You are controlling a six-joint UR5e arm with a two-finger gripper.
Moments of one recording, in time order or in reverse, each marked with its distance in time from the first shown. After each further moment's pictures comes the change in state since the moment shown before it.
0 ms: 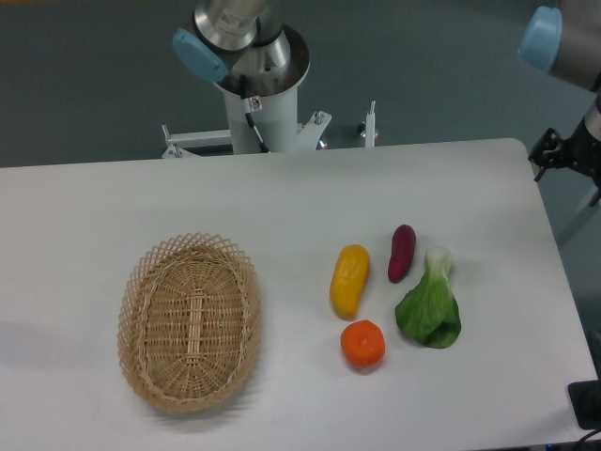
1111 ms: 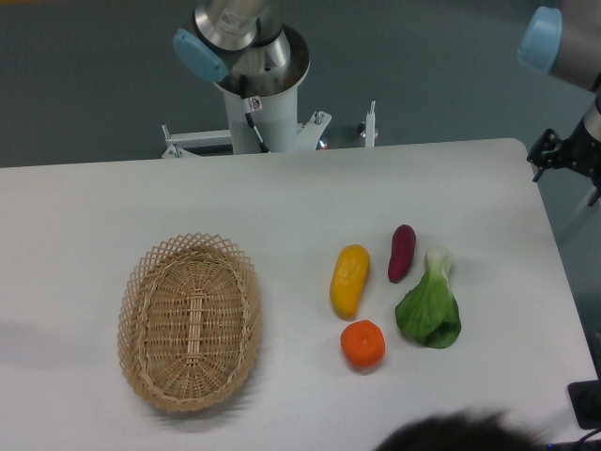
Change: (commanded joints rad) arm 0.005 0.009 -0.029 0.000 -0.069 -0.092
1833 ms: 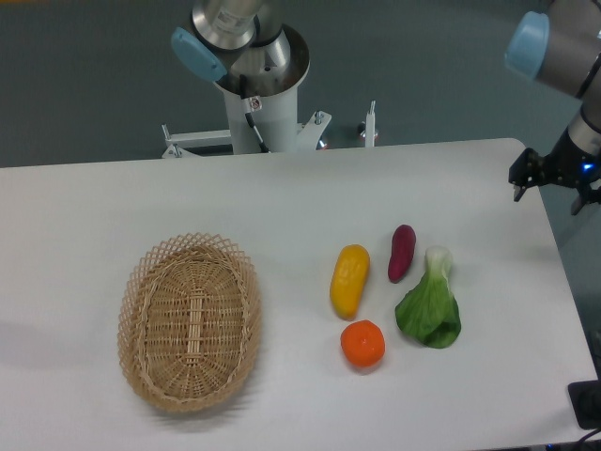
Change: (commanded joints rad) arm -0.063 0.026 -0.038 -0.006 -0.042 -0.249
